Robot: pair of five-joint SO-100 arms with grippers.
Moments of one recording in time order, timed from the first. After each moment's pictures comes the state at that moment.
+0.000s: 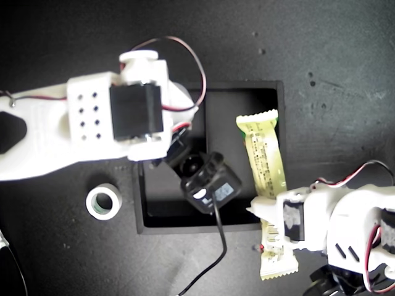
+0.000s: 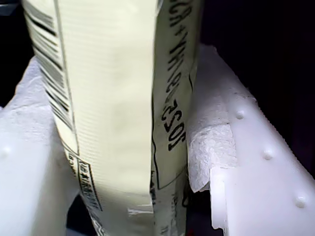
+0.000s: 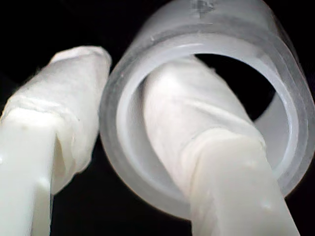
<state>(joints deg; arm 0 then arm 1) -4.9 50.3 29.7 103.8 -47.4 -12.1 61.2 43.4 75.7 8.9</state>
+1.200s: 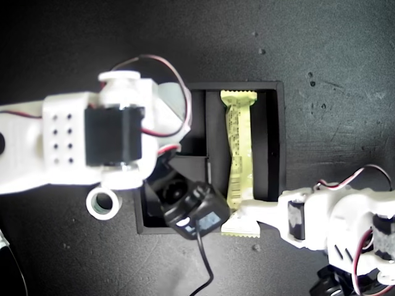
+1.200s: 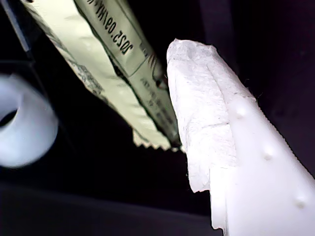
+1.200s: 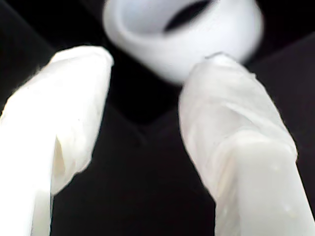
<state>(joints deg) -1.8 62.7 34.2 104.0 -46.3 -12.1 55.6 32.4 89.7 8.9</state>
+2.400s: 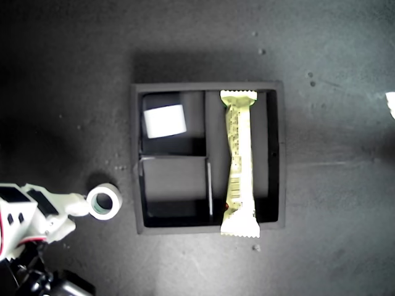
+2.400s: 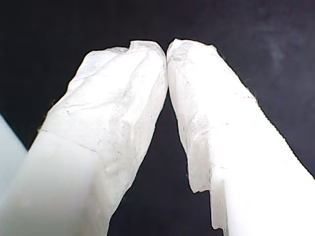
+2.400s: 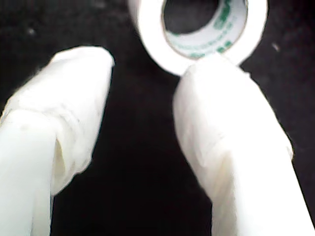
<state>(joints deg) 28.1 120.6 122.2 60.7 -82.9 9.1 107.8 66.4 101.2 50.5</state>
